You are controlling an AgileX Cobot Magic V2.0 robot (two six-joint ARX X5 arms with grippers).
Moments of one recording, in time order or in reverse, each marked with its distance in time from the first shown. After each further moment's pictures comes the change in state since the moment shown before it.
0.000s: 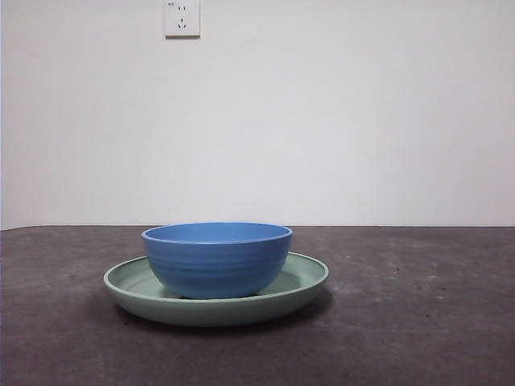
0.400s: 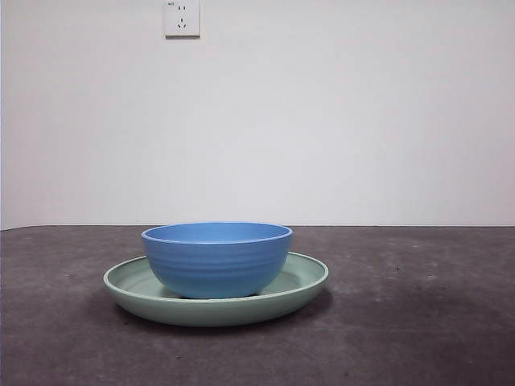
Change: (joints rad) left arm 0.000 0.000 0.000 0.000 0.000 0.000; right arm -0.201 -0.276 -0.774 0.837 0.026 -0.106
